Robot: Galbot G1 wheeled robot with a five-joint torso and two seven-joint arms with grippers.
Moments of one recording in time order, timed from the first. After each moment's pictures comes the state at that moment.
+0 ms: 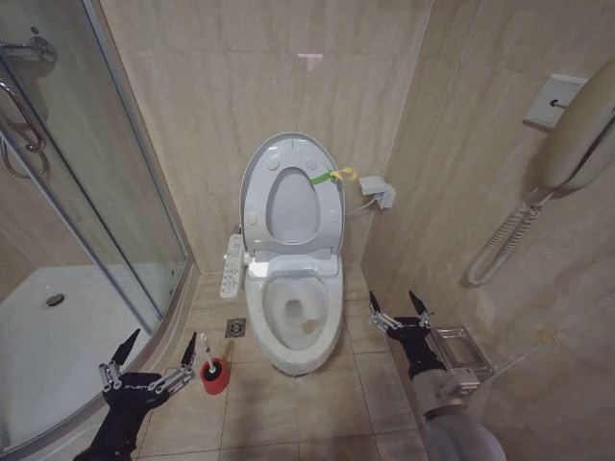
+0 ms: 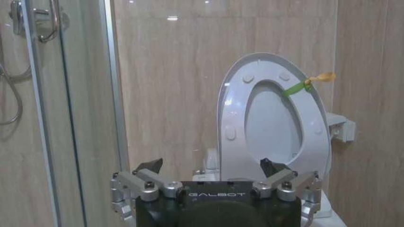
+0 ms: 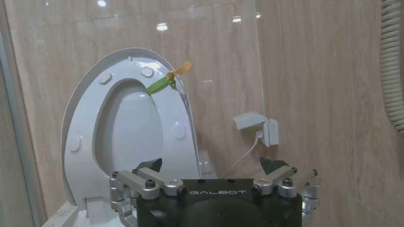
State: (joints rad) left arm 2.00 -1.37 -0.77 -2.50 -0.25 -0.06 0.04; right arm -1.52 1.44 0.57 2.16 0.26 -0.01 0.00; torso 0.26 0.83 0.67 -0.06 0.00
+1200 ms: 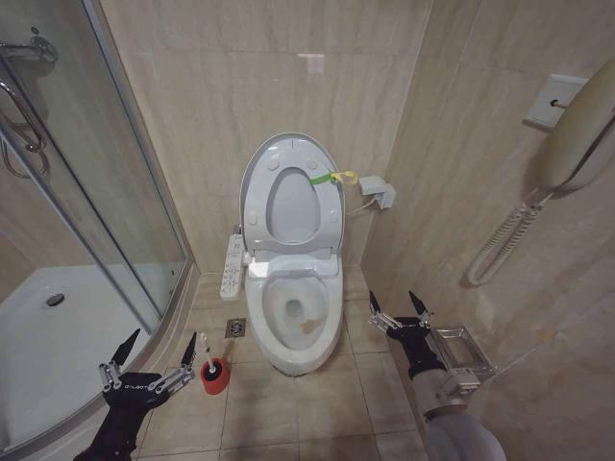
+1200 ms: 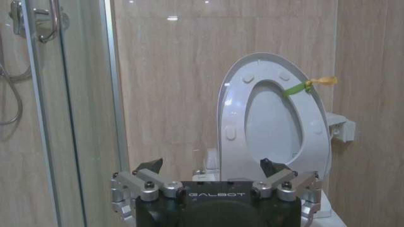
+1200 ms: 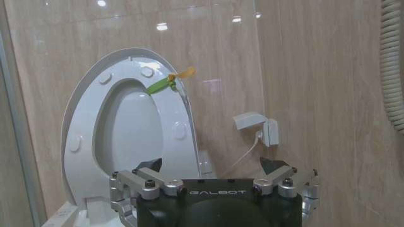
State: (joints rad) left arm 2.00 -1.37 -0.77 -2.50 -0.25 -0.06 0.04; right arm -1.52 1.44 0.57 2.16 0.26 -0.01 0.00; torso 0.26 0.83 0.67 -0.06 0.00
